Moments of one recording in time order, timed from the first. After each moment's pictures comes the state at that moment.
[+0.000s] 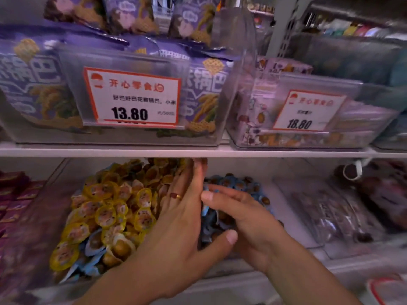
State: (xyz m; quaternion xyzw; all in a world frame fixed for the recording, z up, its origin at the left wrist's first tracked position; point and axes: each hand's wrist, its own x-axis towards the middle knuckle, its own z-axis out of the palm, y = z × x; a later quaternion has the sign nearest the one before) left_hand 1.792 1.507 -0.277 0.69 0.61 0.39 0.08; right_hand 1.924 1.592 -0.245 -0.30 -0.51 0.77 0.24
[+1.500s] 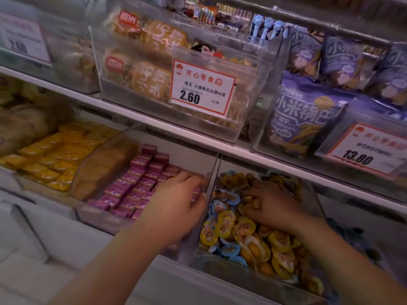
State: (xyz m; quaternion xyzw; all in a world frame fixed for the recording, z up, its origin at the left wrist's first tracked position) left_hand 1.603 1.371 -0.282 0.47 0.80 0.37 -0.02; right_hand 1.738 1.618 -0.285 -0.24 -0.97 -0.01 -0.07
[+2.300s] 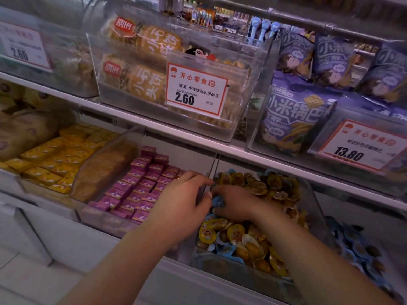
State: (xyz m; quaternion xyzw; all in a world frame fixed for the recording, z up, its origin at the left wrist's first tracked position) left_hand 1.610 1.383 -0.285 0.48 0.78 0.41 -0.02; right_hand 1.674 1.572 -0.298 -0.19 -0.97 0.13 -0.09
